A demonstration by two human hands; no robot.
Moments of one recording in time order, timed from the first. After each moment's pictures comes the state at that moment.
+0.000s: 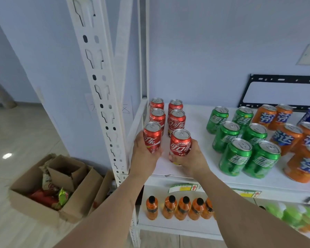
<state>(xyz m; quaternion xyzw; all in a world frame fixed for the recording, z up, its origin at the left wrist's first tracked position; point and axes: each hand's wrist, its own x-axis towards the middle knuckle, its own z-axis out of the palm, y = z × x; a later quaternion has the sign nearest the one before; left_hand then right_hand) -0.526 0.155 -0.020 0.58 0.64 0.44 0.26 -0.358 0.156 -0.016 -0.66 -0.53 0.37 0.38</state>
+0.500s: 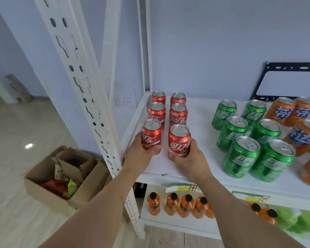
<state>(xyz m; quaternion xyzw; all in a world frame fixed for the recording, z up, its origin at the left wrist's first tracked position) -0.528 0.163 -0.024 0.56 0.66 0.40 0.32 -0.348 0.148 -0.019 -0.61 -0.58 0.37 0.38</state>
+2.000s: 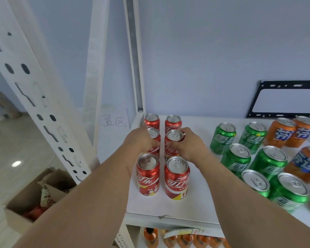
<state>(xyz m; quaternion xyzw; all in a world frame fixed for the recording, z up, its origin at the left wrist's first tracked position) -0.510 0.287 0.076 0.66 0.70 0.12 0.24 -0.347 0.263 0.058 -0.67 -0.60 0.33 0.29</state>
